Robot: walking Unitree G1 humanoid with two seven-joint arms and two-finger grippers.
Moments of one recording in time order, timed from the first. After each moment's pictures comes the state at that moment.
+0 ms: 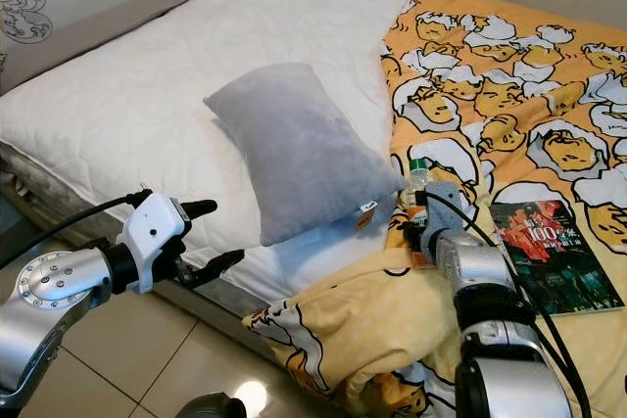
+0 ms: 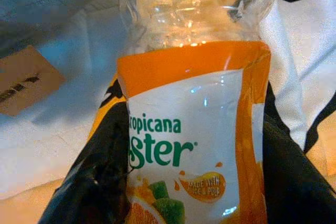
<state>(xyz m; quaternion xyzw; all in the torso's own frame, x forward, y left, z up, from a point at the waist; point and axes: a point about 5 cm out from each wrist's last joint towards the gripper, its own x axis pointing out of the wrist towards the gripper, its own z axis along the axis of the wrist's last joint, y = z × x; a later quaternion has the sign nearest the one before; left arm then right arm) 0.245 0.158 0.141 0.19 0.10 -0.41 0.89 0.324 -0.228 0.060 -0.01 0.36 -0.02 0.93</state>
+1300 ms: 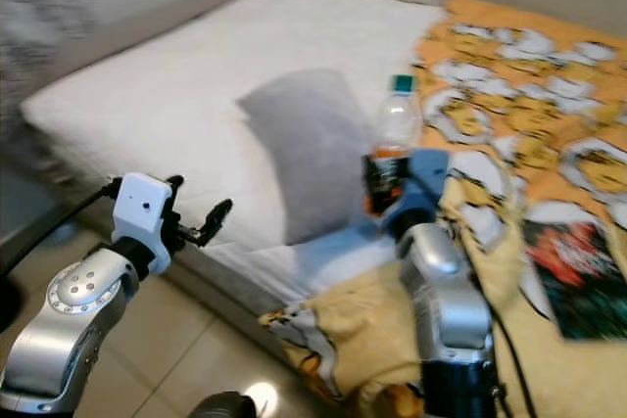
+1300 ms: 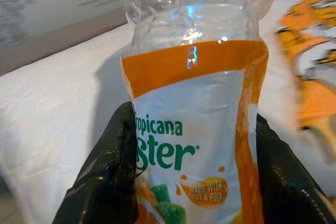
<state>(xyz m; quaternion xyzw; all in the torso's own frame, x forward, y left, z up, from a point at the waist) 0.260 0.156 0.136 0.12 0.06 -0.17 0.98 0.288 -0.147 0.132 0.08 0.06 0.07 0.99</state>
